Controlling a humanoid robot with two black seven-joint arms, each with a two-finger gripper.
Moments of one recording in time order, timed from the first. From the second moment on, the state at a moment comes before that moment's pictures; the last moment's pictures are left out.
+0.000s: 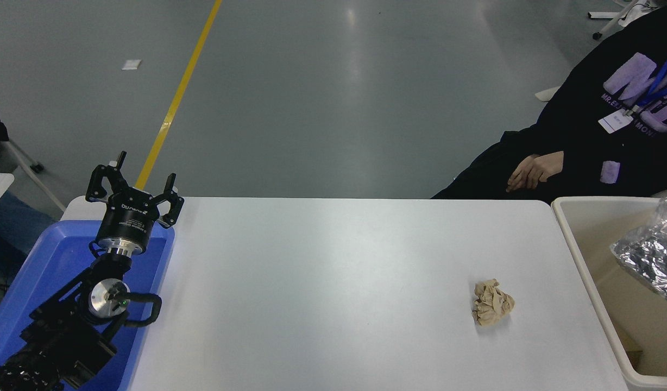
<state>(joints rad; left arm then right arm) -0.55 0.24 -0.94 -0.52 0.00 -0.56 -0.50 0.70 -0.50 -0.62 0.16 -0.23 -0.08 -0.12</state>
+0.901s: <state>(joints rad) -0.55 0.24 -0.94 -0.52 0.00 -0.56 -0.50 0.64 -0.44 -0.60 0.06 -0.20 -0.14 -0.12</state>
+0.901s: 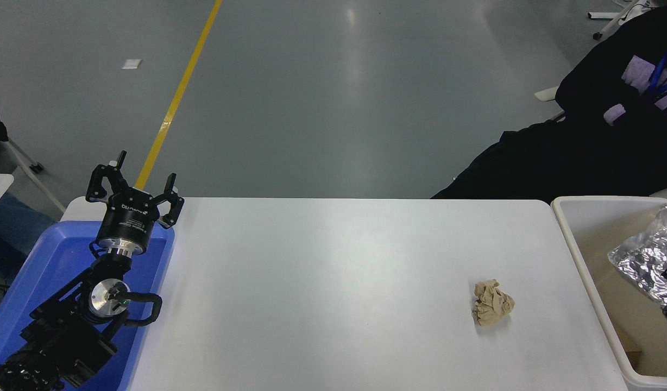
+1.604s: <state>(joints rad) -0.55 0.24 -0.94 -0.52 0.00 -0.56 -0.50 0.79 -0.61 -0.64 0.38 -0.19 -0.21 -0.12</state>
